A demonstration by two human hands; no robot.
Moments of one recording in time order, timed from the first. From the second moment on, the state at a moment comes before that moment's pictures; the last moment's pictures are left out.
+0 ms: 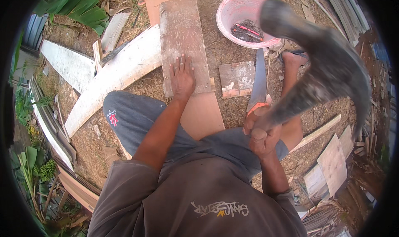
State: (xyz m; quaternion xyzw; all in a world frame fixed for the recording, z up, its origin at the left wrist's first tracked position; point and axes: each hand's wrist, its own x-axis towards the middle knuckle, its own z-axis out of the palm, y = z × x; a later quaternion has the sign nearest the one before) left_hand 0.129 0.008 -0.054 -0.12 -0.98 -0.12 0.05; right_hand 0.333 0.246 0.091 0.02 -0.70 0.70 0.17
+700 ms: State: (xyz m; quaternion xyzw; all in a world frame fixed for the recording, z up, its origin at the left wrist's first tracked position) left_hand 0.125 0.008 -0.049 -0.10 -0.99 -0.13 0.00; right_hand 0.334 0.253 0.050 -0.10 -0.92 0.33 -0.20
